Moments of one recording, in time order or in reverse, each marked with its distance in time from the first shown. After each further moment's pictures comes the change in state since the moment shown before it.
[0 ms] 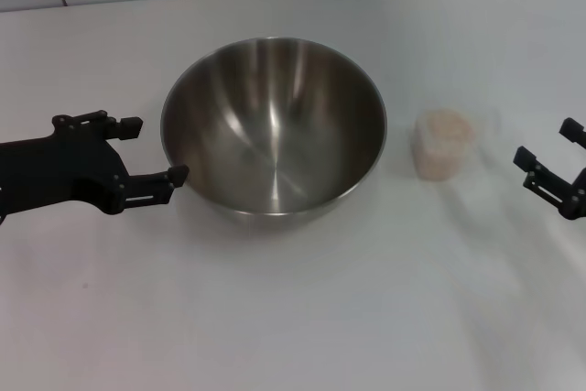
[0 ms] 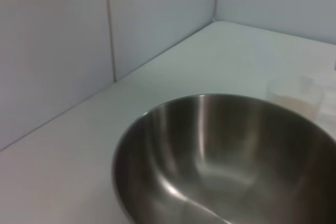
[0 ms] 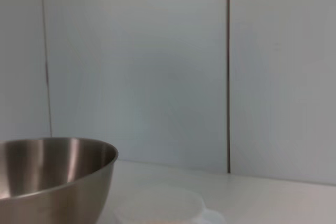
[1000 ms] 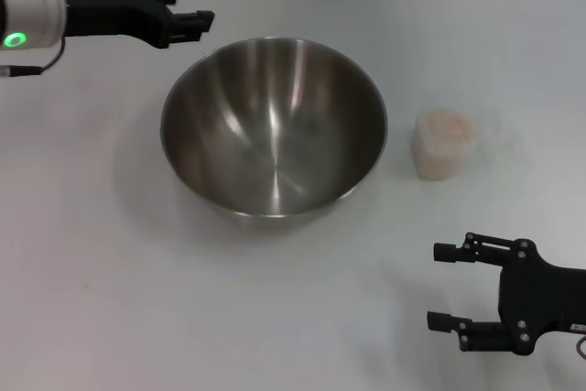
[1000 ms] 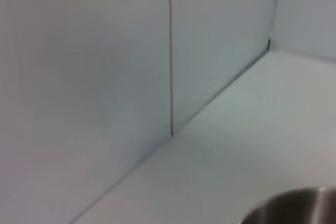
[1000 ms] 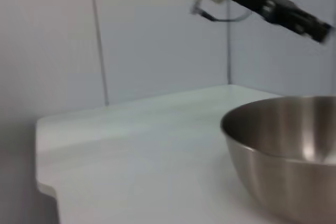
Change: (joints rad) left arm -0.499 -0.006 -0.182 0.373 0.129 0.131 -0.097; right arm -0.013 -0.019 -0.692 -0.223 -0.006 -0.280 0.203
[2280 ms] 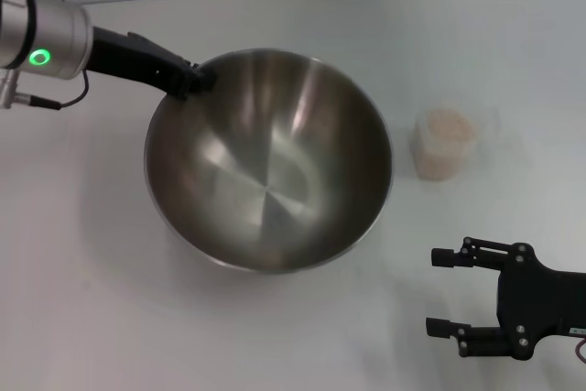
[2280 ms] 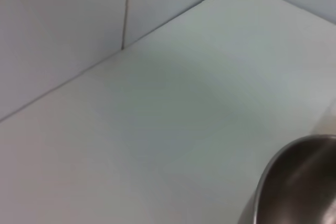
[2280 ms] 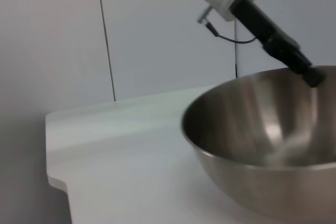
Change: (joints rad) left arm -0.226 0.010 -0.161 0.298 0.179 -0.215 -0.102; right arm 0.001 0.000 -0.016 -0.001 -0.004 0.000 0.000
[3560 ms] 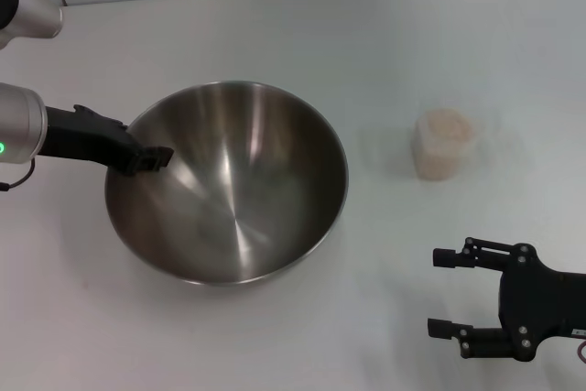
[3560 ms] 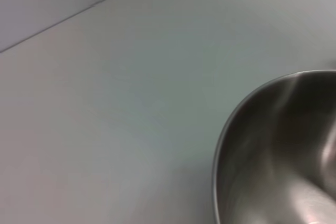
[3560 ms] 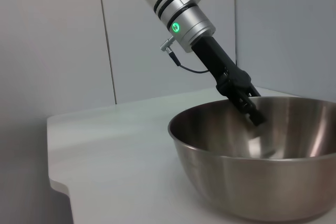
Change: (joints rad) left arm 0.293 -0.006 0.216 -0.268 0.048 0.036 -0.086; right arm -0.004 0.000 0.003 -0.002 0.002 -0.011 0.000
